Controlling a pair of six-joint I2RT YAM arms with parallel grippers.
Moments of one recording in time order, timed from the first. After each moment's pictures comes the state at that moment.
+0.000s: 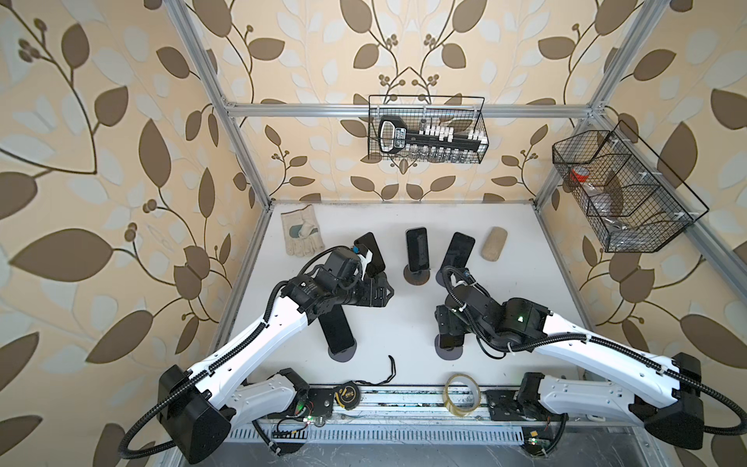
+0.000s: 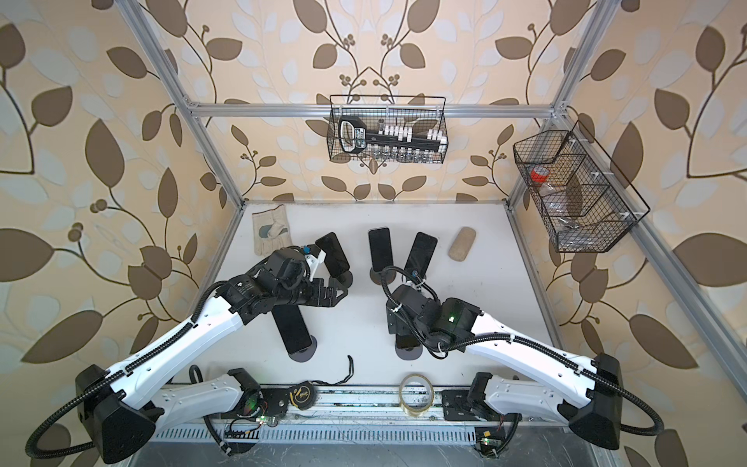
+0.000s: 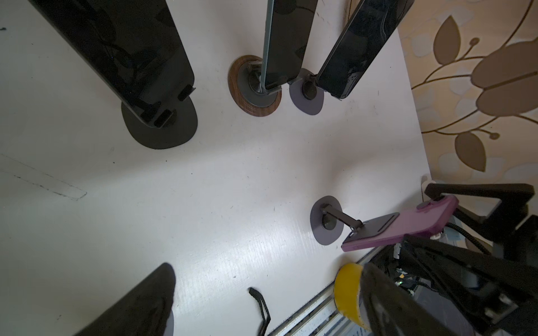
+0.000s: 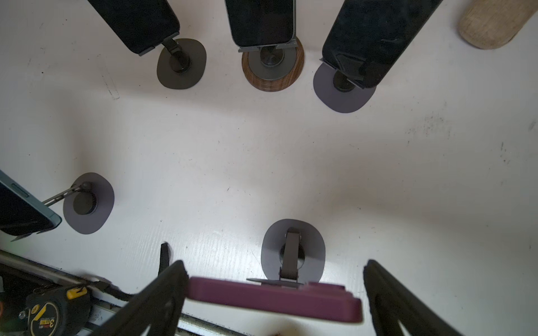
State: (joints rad) left arm -0.61 1.10 0.96 -0.68 0.22 -0.56; right arm 0.99 1.09 0.96 -0.93 0.39 0.80
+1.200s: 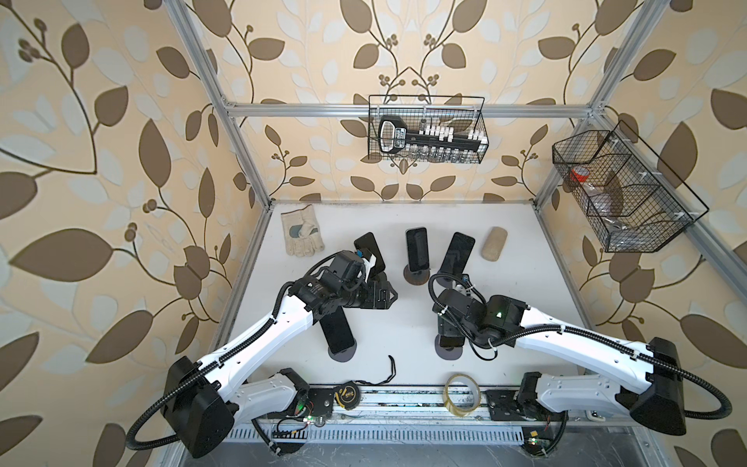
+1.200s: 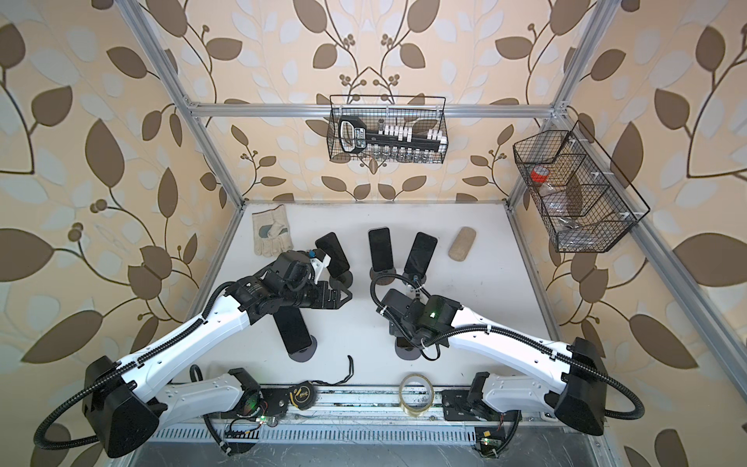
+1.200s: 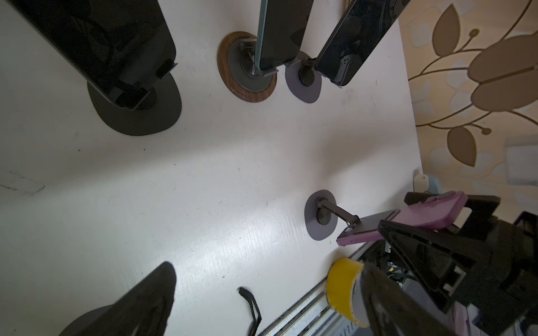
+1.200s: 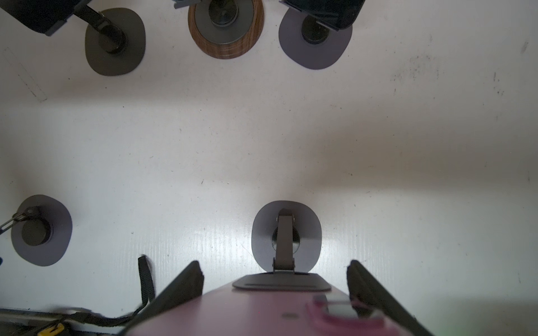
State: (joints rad) left arm -0.61 1.14 0.93 -0.63 0.28 -0.58; right arm 1.02 1.22 0.98 -1.01 0.41 1.01
